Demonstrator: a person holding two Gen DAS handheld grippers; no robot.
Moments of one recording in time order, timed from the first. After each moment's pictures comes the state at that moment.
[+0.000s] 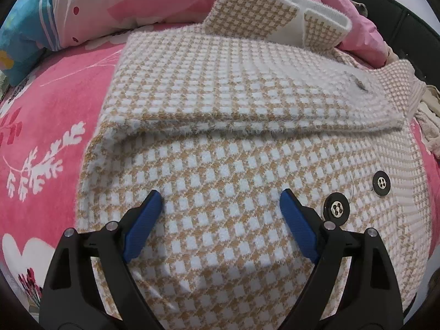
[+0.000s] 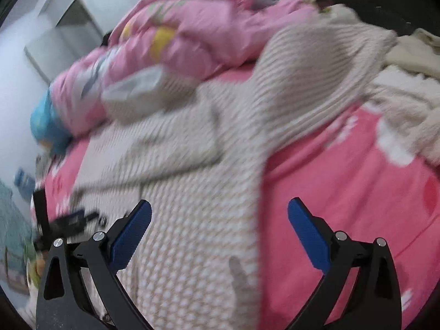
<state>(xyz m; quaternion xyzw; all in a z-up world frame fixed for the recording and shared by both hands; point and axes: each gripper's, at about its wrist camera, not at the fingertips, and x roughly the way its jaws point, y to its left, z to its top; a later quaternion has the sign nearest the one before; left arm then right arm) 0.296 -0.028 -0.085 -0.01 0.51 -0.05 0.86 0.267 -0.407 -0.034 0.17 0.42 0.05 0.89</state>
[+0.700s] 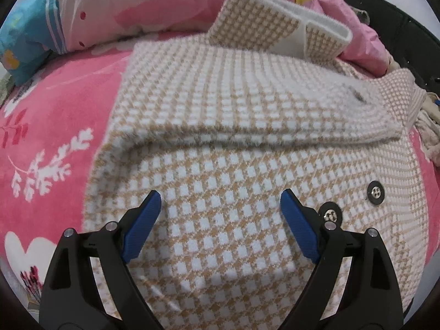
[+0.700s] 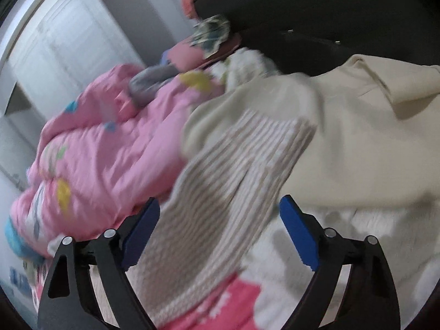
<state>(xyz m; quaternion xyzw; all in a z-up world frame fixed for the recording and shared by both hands) 0.291 -0.025 -0.066 -0.02 0.49 -0.04 0.87 0.405 -0.655 0.023 0.28 0.33 -0.12 0.89</state>
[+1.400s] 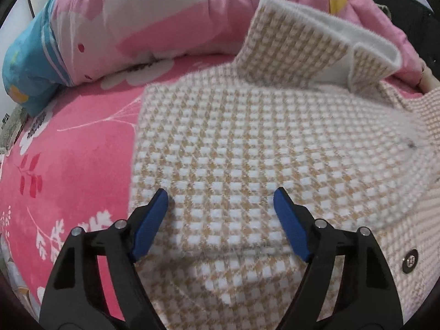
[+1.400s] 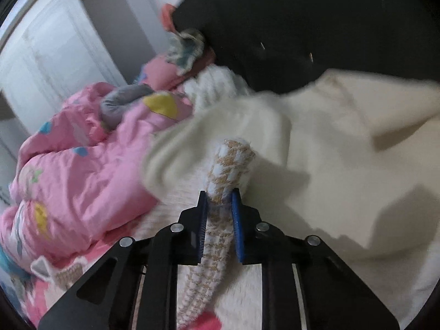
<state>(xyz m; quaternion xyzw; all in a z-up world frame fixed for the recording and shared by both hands) 0.373 -0.015 -0.063 0.05 0.48 0.03 0.87 0.387 -0.673 0.050 0.23 0.31 -0.15 0.91</state>
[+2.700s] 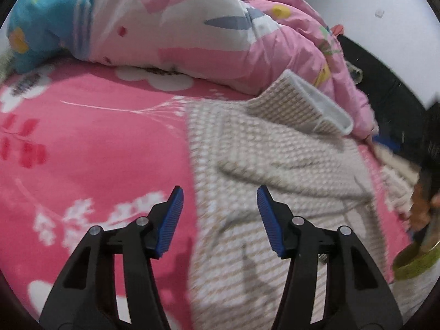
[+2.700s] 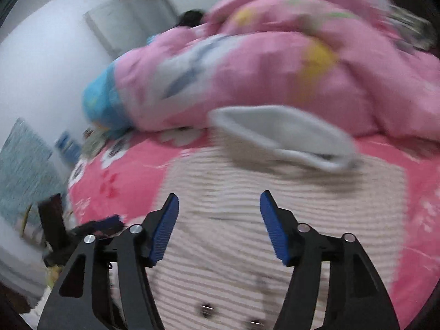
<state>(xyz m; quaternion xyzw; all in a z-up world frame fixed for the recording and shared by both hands) 0.328 0.097 -0.008 -0.14 0.44 -0.09 0.88 0.394 -0.270 0.032 0.13 0.42 0.21 0.88</state>
